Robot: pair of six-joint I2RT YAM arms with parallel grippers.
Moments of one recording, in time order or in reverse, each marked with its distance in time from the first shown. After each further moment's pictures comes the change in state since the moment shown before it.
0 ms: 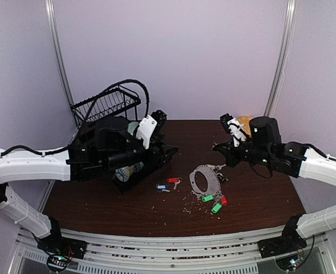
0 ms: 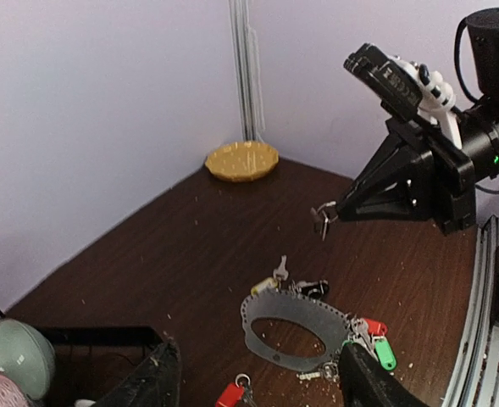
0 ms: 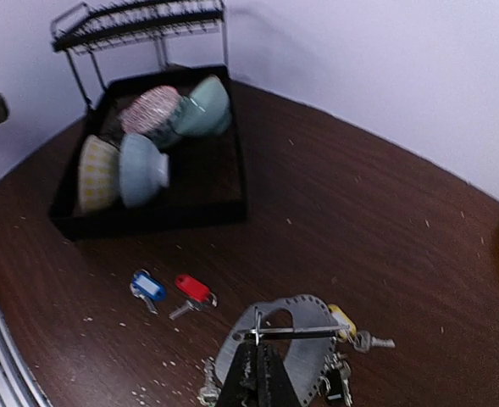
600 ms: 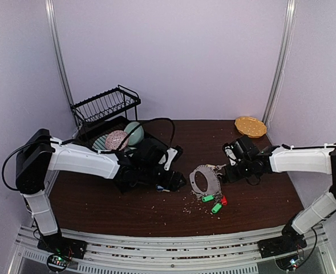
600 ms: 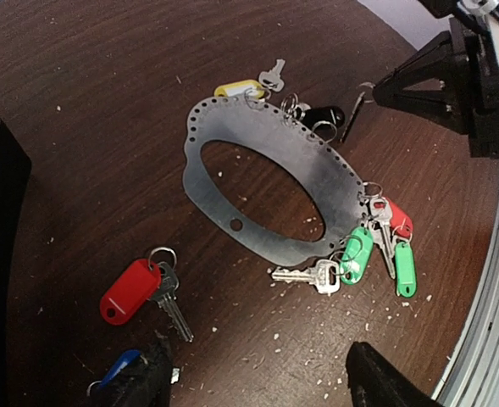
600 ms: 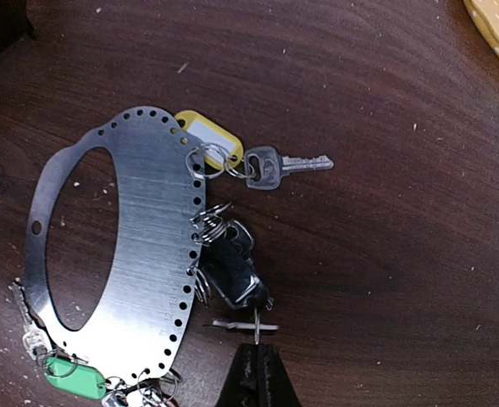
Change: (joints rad) left arm 0.103 0.474 0.123 -0.187 0.241 -0.380; right arm -0.185 0.355 -0.066 -0.159 0.163 0.156
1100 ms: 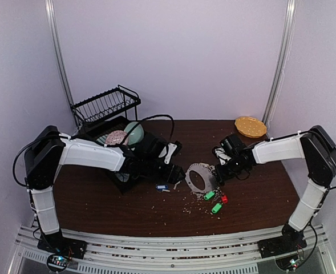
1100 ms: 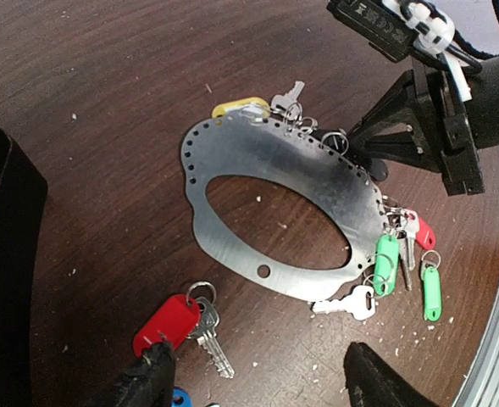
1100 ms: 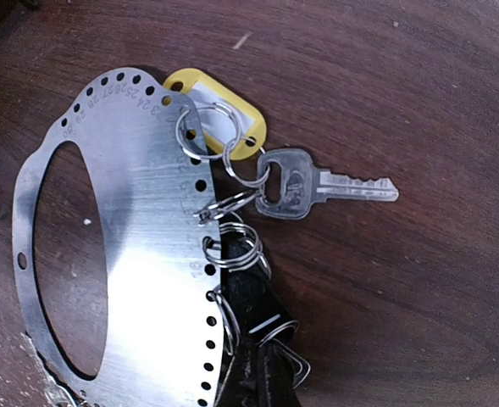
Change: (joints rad) left arm 0.074 0.093 0.097 -0.026 0.054 0.036; right arm -0.057 0.285 0.143 0.042 -0.230 -0.019
